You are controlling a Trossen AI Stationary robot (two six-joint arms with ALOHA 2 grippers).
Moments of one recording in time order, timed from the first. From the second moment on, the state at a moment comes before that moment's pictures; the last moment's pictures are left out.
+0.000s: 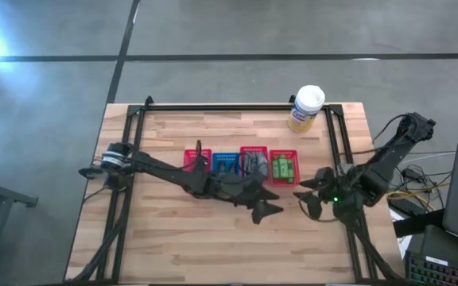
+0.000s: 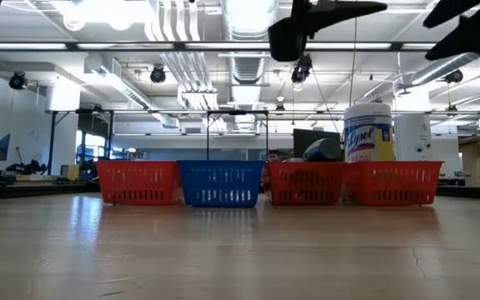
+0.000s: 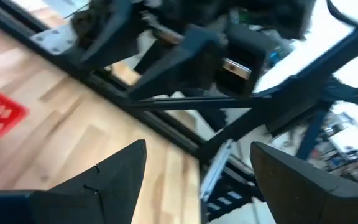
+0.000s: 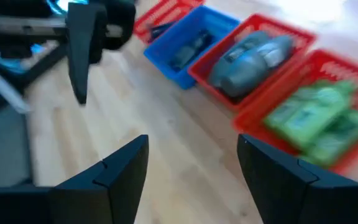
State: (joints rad) left arm -0.22 1.91 1.43 0.36 -0.07 -0.76; right arm 0.79 0.98 0.78 -0.77 0.82 1.34
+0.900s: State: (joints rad) left arm -0.05 1.17 0.49 0.81 -0.06 -0.81; right arm 0.61 0.57 0.63 -0.24 1.47 0.56
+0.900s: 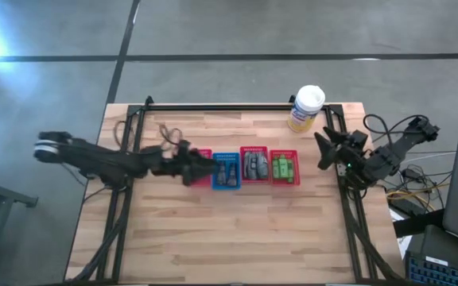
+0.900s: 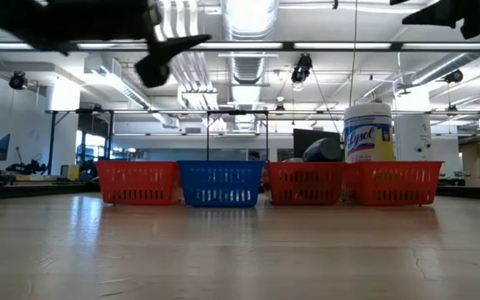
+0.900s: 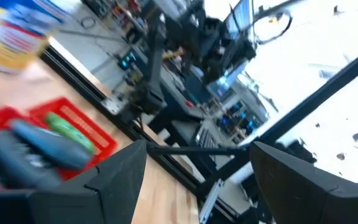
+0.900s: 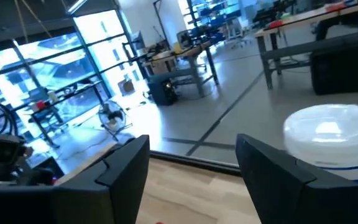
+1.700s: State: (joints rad) left arm 0.16 0.50 0.01 0.81 -0.32 -0.82; right arm 0.61 0.40 0.62 -0.44 1.52 0.45
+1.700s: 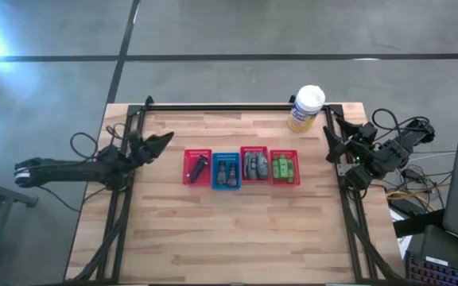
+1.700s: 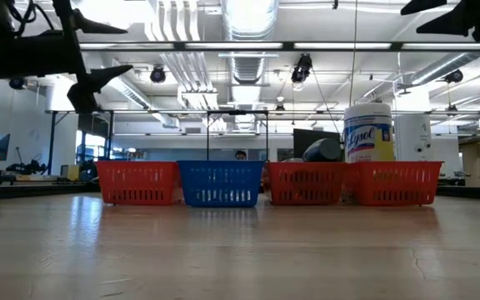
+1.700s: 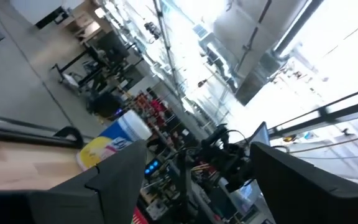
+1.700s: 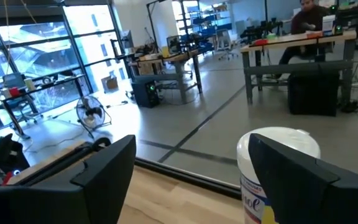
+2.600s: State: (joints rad) left arm 0.15 0.15 0.01 0.49 -0.28 -0.78; right arm 0.61 0.40 0.62 -0.44 1.52 0.45
